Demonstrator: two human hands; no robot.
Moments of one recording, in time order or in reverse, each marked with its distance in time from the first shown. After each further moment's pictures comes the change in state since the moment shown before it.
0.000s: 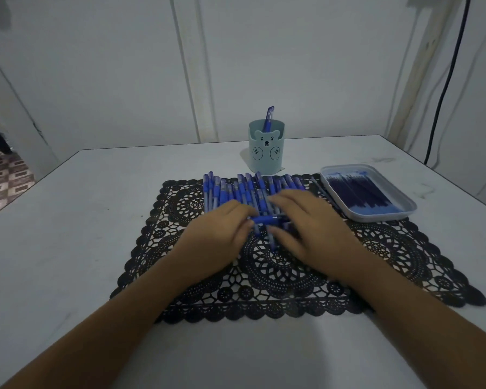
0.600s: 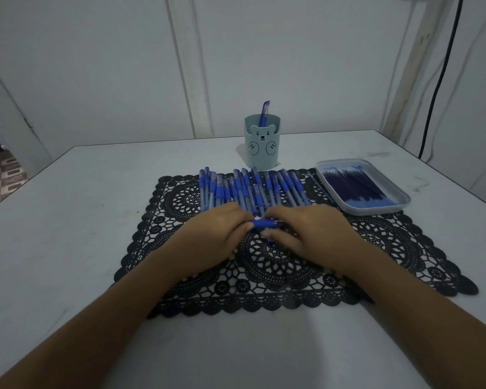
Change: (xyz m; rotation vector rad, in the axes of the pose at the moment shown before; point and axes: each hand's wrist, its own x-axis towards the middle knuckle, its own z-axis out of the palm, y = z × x) left_hand -0.002 -0.003 -0.005 -0.078 -0.117 0.061; right_hand -0.001 -0.001 -0.008 0.000 -0.166 -0.010
